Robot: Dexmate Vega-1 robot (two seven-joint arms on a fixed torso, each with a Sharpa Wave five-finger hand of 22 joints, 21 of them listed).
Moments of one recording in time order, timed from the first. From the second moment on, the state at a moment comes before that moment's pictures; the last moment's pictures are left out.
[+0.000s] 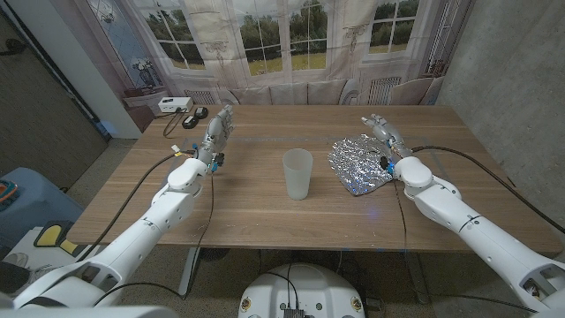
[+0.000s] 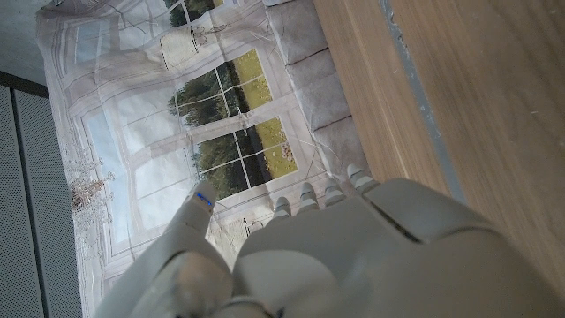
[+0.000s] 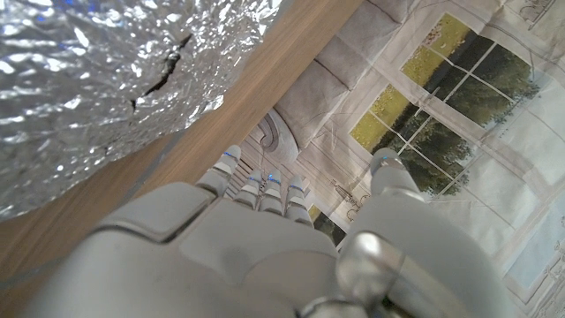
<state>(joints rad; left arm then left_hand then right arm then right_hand) 0.83 0.53 0.37 -1.30 -0.61 -0.32 -0.03 0.09 0.05 0.56 -0.03 0.18 -0.17 -0.09 0.19 0.19 -0.17 0.05 0.27 0.25 -0.17 0.10 0.19 0.19 -0.15 0.14 0.27 0.20 -0.88 -0.65 -0.44 -1.53 0.28 -0.01 -0.33 0.41 -0.02 0.34 -0.14 0.19 0.04 -0.02 0.21 0.20 0.03 0.04 0.22 0.23 -0.04 0.03 0.21 0.21 0.11 0.13 0.19 0.18</state>
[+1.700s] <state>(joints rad) 0.76 0.49 0.41 -1.23 -0.61 -0.31 -0.09 0.06 0.05 0.54 -0.02 0.18 -0.17 -0.09 0.19 0.18 -0.17 0.05 0.27 0.23 -0.17 0.09 0.19 0.19 -0.14 0.13 0.27 0.20 -0.91 -0.79 -0.58 -1.84 -0.10 -0.83 -0.51 0.39 -0.04 0.32 -0.14 0.20 0.05 -0.03 0.21 0.20 0.04 0.04 0.22 0.22 0.00 0.02 0.22 0.21 0.16 0.13 0.21 0.18</state>
